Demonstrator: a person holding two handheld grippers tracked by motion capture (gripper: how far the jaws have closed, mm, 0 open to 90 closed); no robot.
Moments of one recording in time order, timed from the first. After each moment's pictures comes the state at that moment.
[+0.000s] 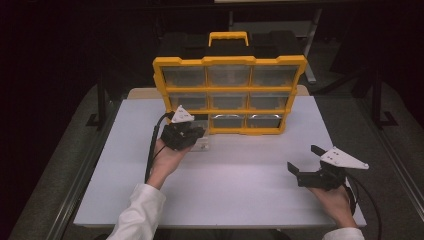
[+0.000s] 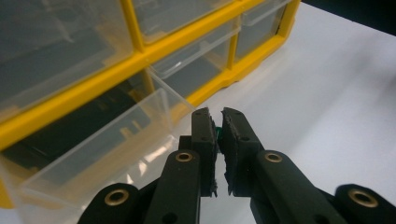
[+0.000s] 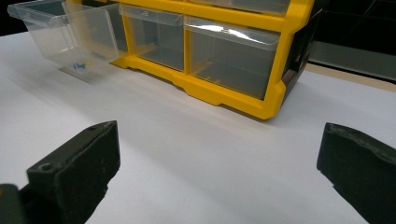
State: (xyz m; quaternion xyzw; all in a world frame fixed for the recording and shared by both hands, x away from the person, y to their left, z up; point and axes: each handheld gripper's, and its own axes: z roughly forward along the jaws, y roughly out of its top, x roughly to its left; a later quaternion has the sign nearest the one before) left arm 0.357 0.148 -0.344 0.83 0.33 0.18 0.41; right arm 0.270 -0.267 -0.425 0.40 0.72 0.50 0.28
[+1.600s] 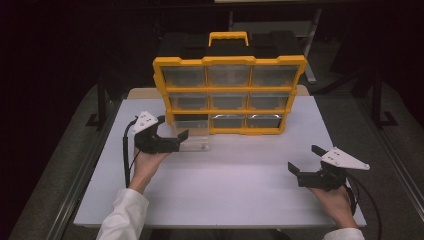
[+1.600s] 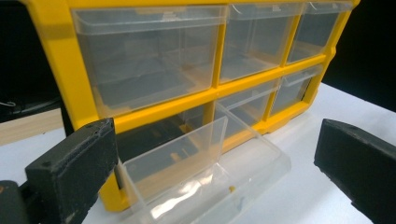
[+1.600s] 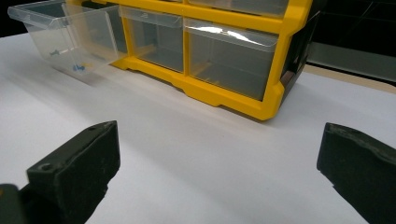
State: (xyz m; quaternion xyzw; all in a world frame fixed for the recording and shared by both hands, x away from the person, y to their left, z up) left arm 0.342 0.217 -0.362 0.72 0.36 0.24 0.54; right arm 0.268 -0.268 -0.425 0.40 0.71 0.50 0.28
